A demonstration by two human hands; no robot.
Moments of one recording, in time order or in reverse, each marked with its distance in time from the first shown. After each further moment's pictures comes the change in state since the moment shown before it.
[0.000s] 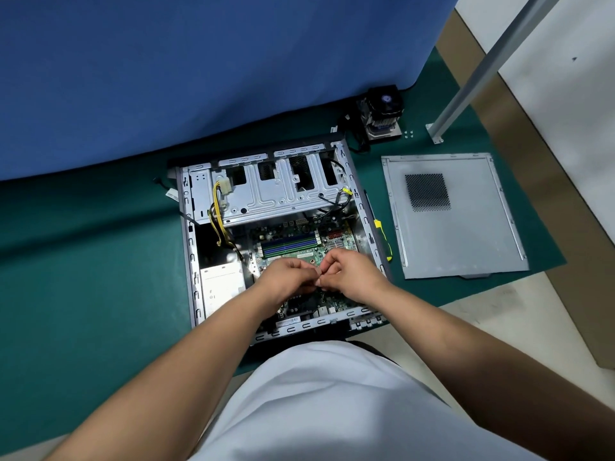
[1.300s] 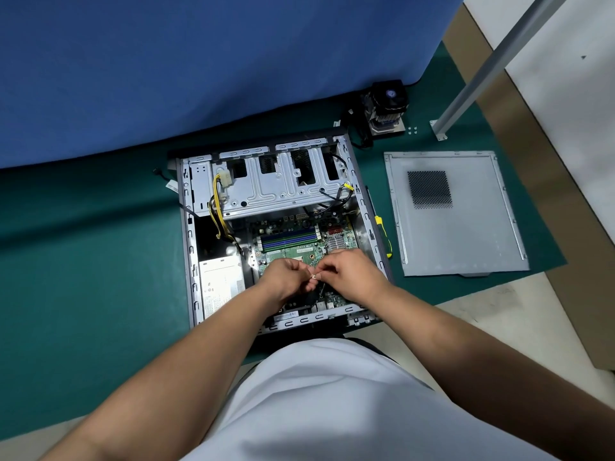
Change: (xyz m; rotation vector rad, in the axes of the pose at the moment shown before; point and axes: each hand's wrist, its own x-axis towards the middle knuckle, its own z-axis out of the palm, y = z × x) left_hand 0.005 -0.010 0.006 -0.009 0.080 -0.097; right_hand 0.002 0.007 0.001 -0.368 0.014 -0.267
